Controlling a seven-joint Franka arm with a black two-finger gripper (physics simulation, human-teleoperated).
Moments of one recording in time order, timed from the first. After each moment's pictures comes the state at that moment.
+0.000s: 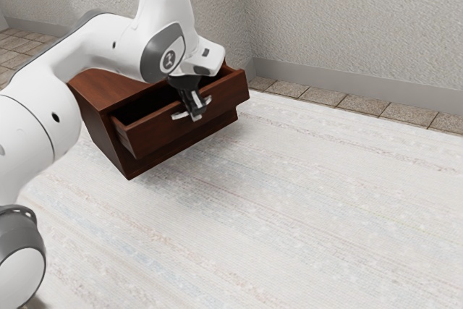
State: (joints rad) arm -0.02 0.45 0.26 -1.20 0.11 1.88 0.62
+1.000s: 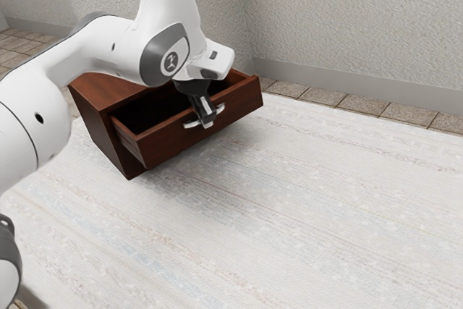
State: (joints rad) arm -0.09 0.36 0.26 -1.31 0.07 1.89 0.61
